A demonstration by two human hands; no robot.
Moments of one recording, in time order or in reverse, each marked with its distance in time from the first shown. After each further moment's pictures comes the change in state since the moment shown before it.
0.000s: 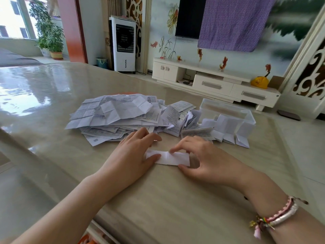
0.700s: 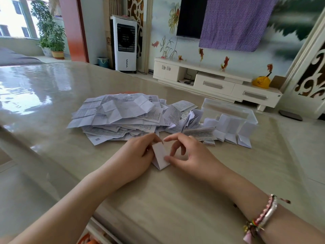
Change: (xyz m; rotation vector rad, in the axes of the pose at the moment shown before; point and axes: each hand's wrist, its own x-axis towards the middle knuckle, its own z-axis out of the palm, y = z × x) left_hand 0.003 0.004 -0.004 -0.232 -0.069 -0.098; right_hand 0.019 -0.013 0.026 0.301 0.161 0.134
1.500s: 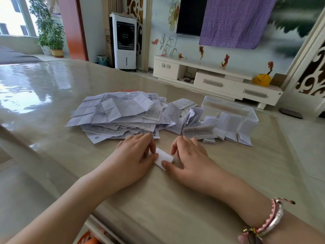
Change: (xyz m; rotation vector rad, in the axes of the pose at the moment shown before) left_hand -0.011 -0.005 0.000 0.148 0.013 0.036; right_hand -0.012 -0.016 0.004 -0.325 -0.088 0.045
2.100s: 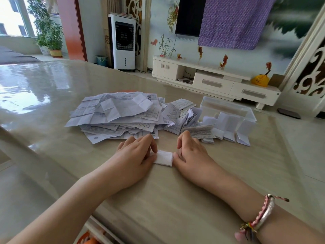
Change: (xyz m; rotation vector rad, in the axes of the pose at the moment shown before) left_hand -0.004 -0.001 0.003 0.026 -0.038 0.007; right_hand 0.008 0.006 0.005 0.089 0.089 0.079
